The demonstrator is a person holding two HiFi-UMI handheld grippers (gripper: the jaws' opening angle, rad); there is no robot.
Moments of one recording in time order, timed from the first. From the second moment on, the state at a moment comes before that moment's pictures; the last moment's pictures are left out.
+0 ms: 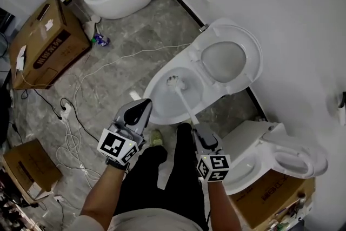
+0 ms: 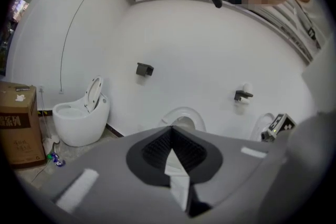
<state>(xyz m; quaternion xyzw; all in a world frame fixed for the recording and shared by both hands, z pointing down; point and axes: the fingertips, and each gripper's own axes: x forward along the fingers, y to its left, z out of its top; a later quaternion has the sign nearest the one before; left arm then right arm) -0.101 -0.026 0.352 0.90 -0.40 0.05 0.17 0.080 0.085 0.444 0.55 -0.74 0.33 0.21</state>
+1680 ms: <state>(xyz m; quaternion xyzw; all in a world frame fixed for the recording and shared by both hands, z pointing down) -0.104 -0.065 0.604 0.86 -0.44 0.12 0.24 0.059 -0.009 0.729 0.53 -0.69 0.47 0.17</state>
